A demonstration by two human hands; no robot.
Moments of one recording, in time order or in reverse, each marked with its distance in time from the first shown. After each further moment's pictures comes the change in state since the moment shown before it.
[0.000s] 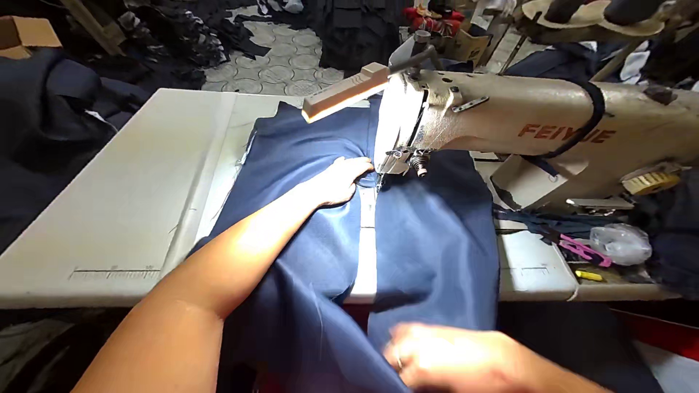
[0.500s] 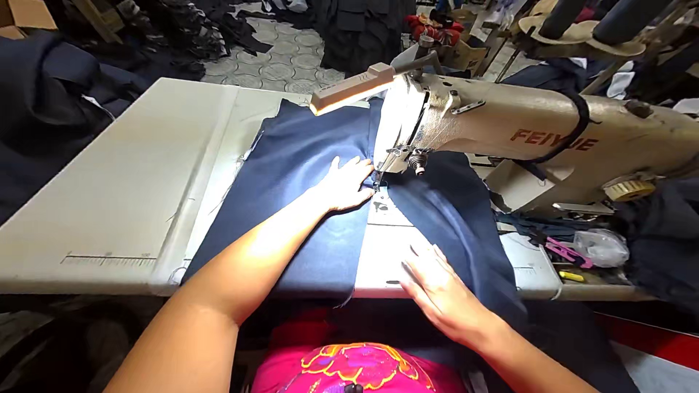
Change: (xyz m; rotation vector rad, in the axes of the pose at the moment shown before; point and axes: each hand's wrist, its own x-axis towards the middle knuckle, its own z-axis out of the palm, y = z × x) left_hand 0.002 0.032 0.011 0.041 -0.022 -0.249; right_hand -0.016 0.027 0.004 -0.556 0.642 0.638
